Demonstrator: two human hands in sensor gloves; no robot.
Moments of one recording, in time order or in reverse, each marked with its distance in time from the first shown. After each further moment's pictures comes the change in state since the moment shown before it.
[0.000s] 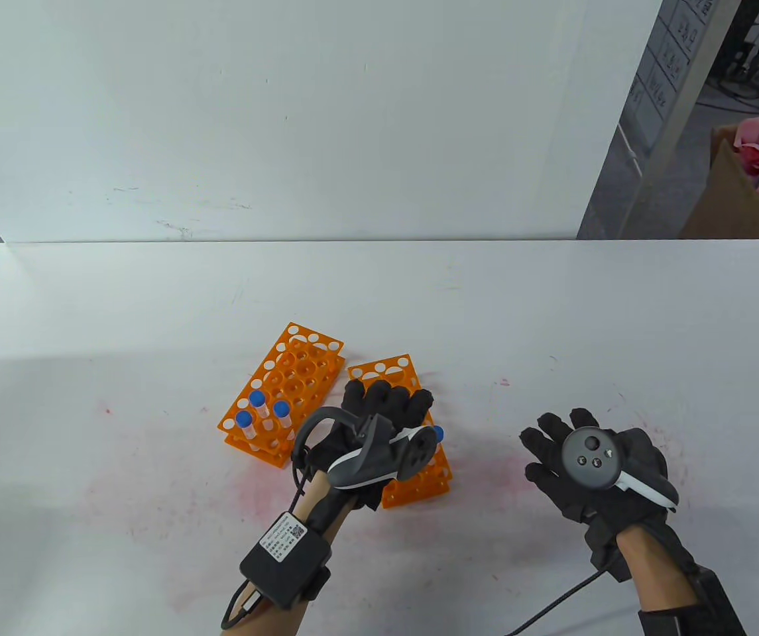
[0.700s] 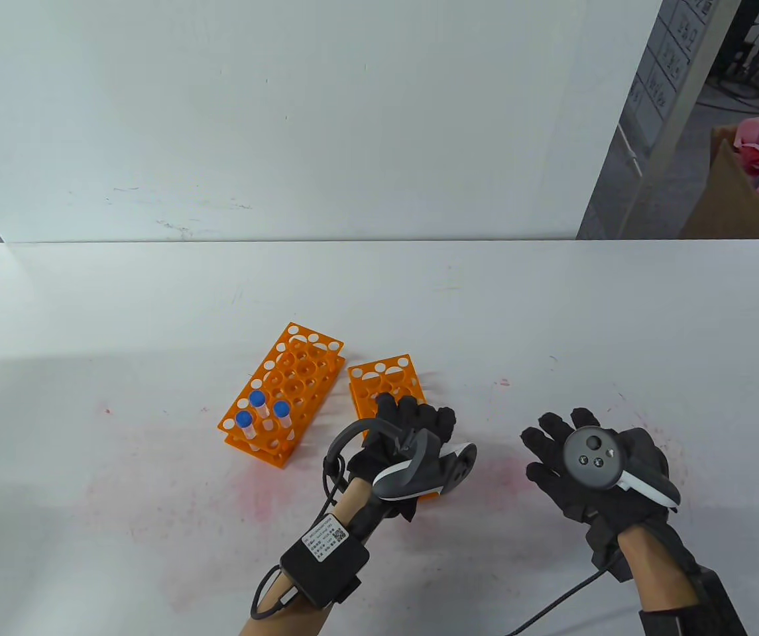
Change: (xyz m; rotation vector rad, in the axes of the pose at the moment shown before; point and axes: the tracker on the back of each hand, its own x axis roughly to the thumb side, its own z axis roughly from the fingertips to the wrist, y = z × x) left_hand 0.037 -0.016 -0.012 -0.041 -0.018 -0.094; right_hand -0.001 -0.001 0.001 -0.006 -0.001 -0.007
